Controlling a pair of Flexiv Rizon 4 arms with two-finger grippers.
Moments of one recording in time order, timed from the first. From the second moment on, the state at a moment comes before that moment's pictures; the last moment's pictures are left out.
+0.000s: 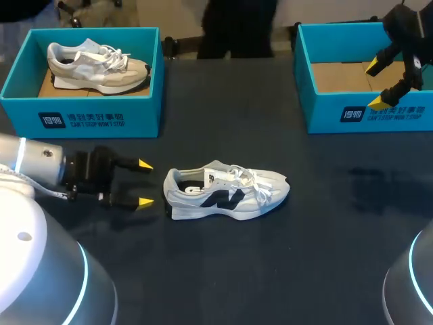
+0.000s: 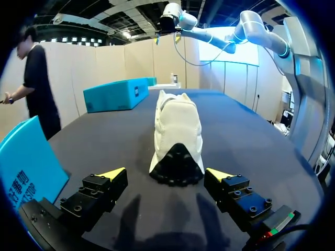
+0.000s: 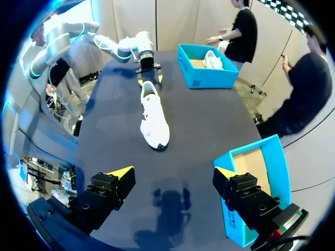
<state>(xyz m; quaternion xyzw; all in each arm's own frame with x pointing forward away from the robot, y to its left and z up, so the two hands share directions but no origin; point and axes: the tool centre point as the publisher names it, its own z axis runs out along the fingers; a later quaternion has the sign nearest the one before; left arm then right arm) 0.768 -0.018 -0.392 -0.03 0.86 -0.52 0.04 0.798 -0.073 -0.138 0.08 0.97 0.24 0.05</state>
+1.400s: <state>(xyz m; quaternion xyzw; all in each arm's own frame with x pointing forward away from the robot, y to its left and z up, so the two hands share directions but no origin) 0.759 -0.085 -0.414 -0.04 0.86 -0.51 0.00 0.798 -0.073 -0.138 0.08 0.97 0.24 0.05</state>
